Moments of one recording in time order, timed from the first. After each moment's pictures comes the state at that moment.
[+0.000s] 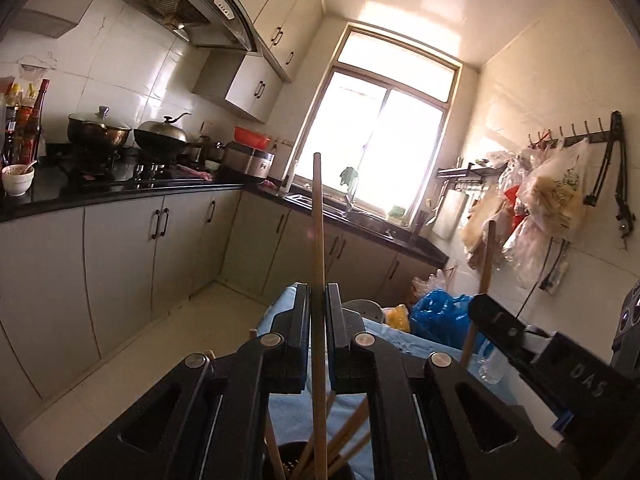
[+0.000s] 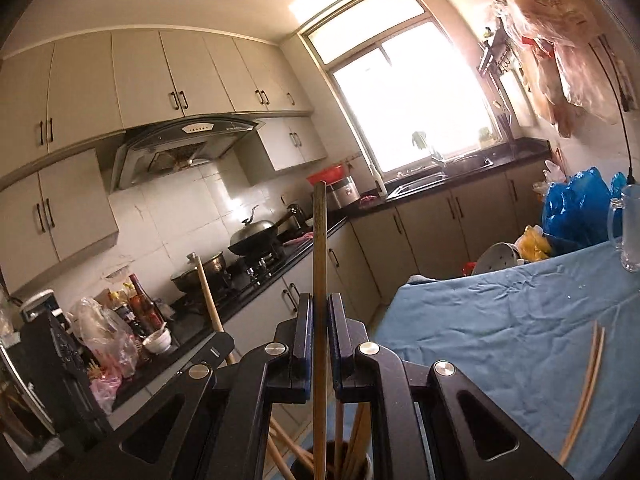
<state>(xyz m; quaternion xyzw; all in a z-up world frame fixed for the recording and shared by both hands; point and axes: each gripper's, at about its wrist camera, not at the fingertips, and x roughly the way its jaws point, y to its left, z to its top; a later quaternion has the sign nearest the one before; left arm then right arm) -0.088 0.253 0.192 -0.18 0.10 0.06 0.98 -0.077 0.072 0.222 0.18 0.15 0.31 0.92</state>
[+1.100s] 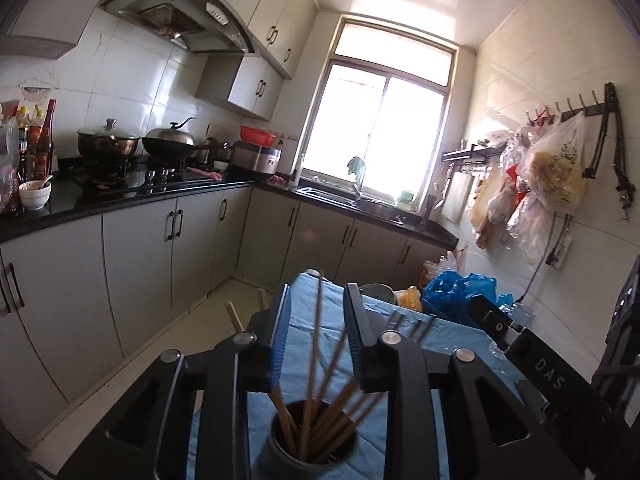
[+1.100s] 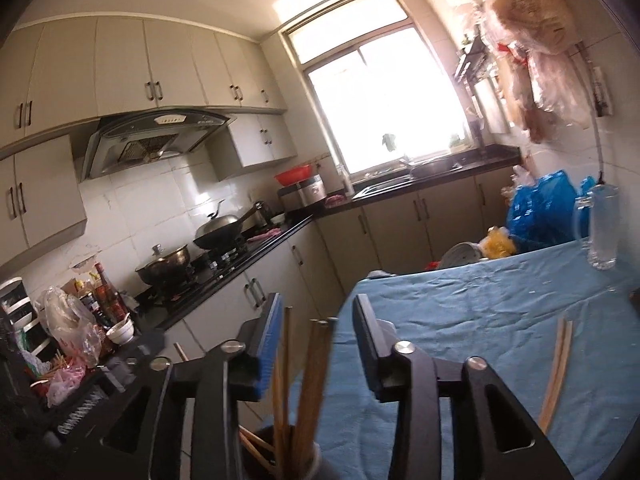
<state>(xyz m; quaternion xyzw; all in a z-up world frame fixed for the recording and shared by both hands) -0.135 0.219 0.191 -0.15 0.12 0.08 0.98 -0.086 0.032 0.201 0.16 0.16 0.25 0.94</state>
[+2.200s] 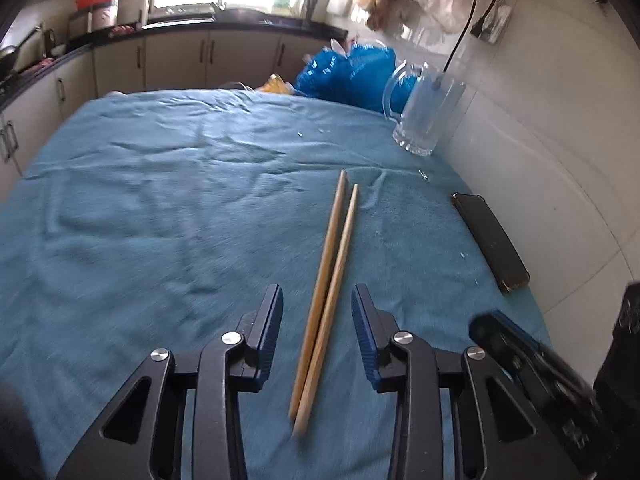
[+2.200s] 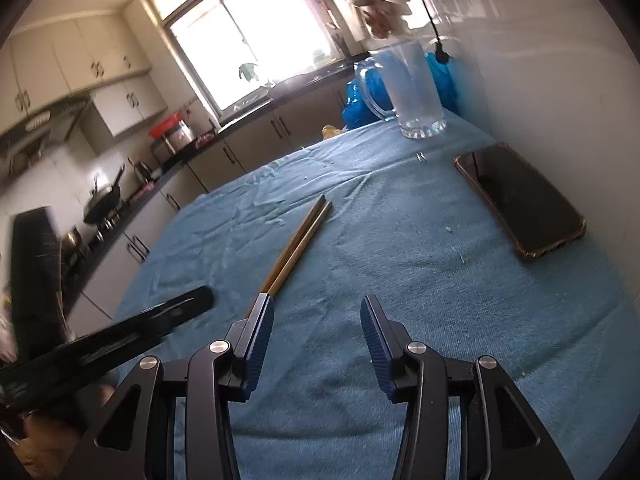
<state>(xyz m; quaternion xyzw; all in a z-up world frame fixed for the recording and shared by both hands) 0.053 -0.031 0.036 -0.07 0.43 -0.15 0.89 -0.053 -0.226 0.042 0.21 0.34 0.10 0.91</state>
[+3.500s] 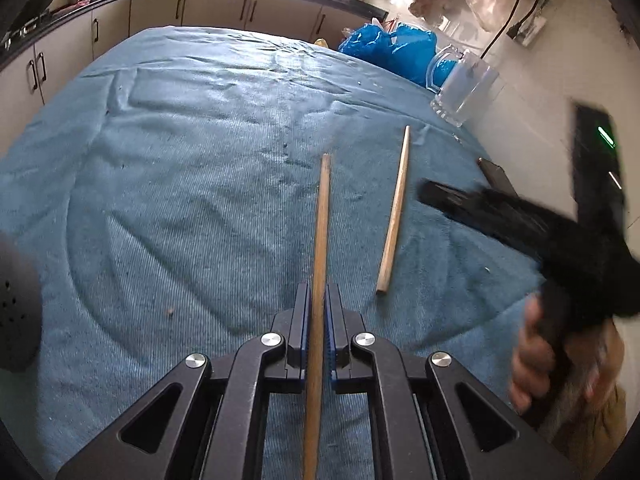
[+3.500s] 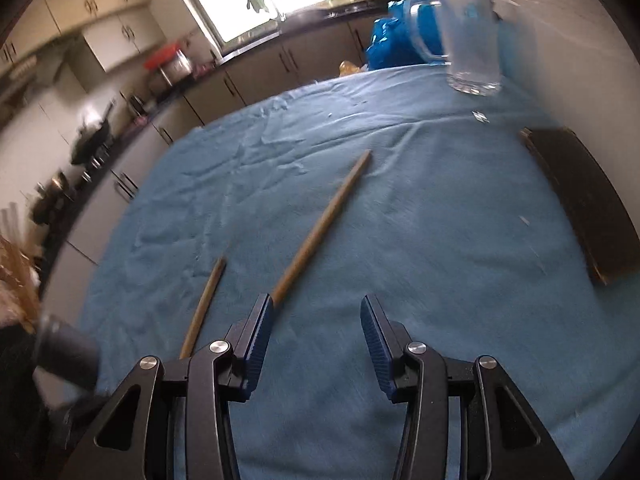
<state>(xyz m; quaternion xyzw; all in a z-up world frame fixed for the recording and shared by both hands) -0.018 0.044 0.010 -0.12 0.48 -0.12 0.86 0.018 -0.155 0.030 0.13 0.46 0.12 0.87</state>
